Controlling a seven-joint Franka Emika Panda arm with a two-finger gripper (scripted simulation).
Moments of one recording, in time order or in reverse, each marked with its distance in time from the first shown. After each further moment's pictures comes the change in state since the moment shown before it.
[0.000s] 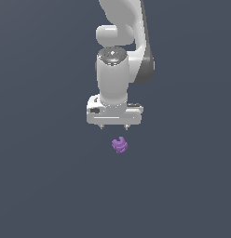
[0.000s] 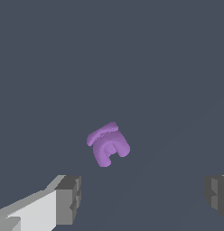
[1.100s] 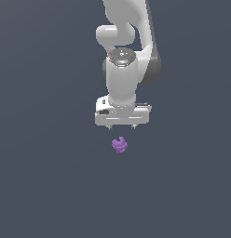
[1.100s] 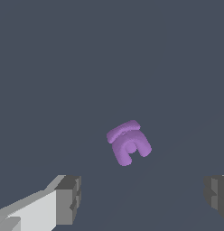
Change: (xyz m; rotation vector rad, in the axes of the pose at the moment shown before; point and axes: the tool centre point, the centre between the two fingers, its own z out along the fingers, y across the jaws) arm -0.003 -0.032 0.003 0.035 -0.008 -0.046
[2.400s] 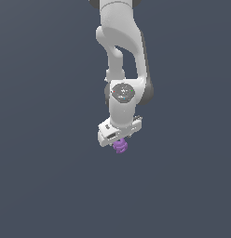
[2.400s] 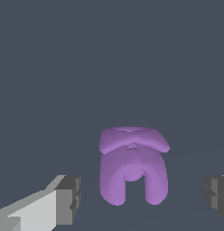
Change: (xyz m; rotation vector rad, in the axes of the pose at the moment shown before) arm 0.000 0.008 0.096 -0.028 -0.049 -0.452
